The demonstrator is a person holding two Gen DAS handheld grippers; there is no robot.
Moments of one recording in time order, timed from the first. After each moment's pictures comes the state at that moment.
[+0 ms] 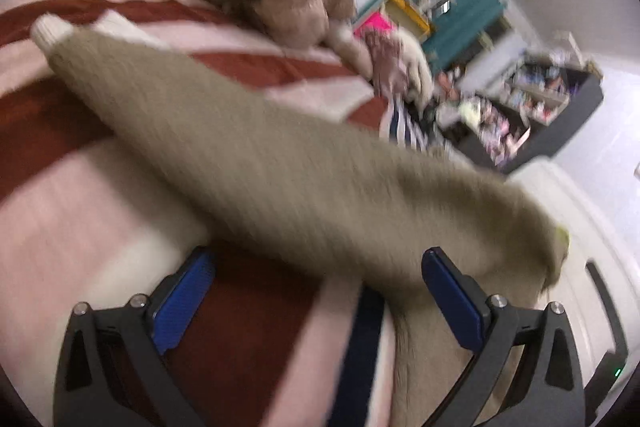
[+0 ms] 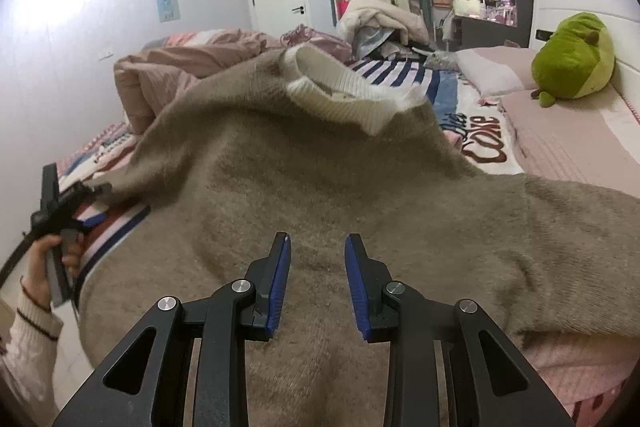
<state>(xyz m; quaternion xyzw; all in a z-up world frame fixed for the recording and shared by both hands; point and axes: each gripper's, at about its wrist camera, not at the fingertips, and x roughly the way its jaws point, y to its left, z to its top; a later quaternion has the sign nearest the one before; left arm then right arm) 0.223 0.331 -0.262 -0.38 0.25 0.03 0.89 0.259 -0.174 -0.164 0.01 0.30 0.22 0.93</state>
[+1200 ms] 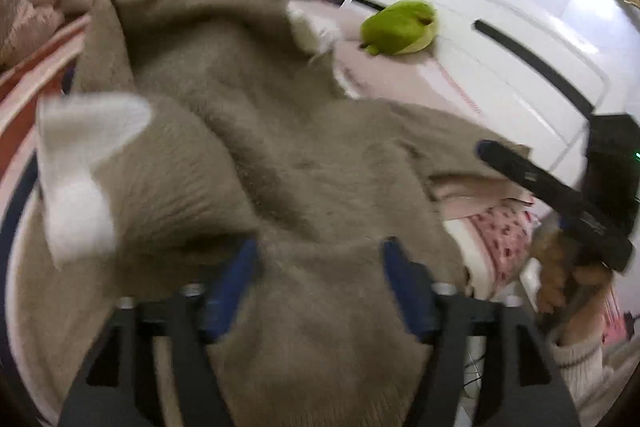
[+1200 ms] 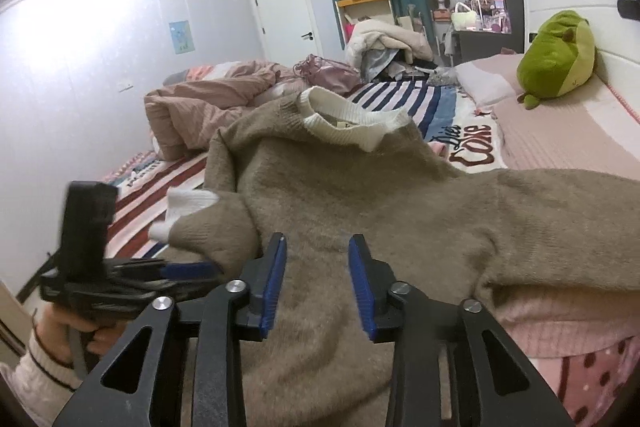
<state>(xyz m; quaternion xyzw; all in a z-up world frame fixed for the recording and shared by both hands) 0.194 0.048 -0.183 -0.11 0.37 -0.26 0.88 0.184 -0.221 -0.132 0.05 0.26 0.24 0.93</state>
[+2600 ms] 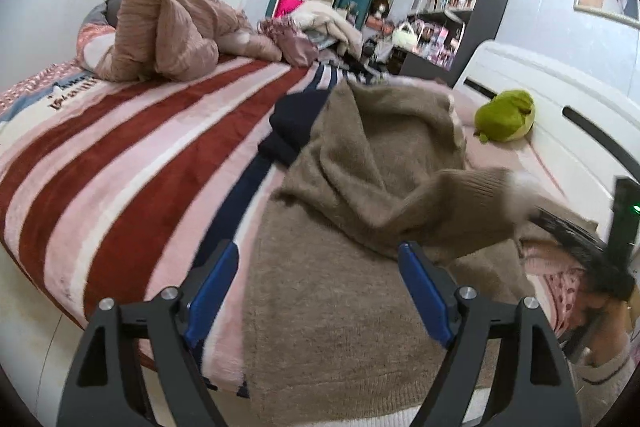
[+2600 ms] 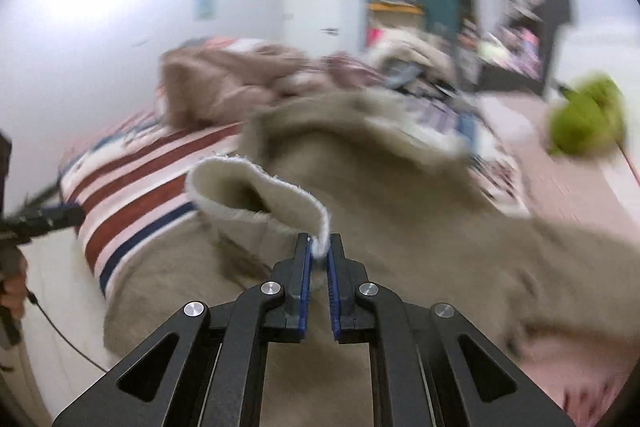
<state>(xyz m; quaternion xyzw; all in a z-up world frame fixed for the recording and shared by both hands) 0.105 0.181 -0.169 -0.15 0.30 -0.04 0.94 0.179 -0.149 -0.134 -0.03 0.25 0.22 0.94</state>
